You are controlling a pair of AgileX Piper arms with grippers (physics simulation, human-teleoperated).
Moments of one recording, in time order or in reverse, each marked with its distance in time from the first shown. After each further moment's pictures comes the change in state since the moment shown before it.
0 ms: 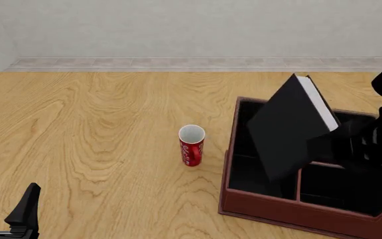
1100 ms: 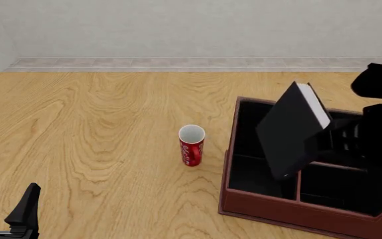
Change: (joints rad) left arm 0.000 0.000 0.000 0.000 0.000; right arm -0.100 0.061 0.023 0.000 -0.014
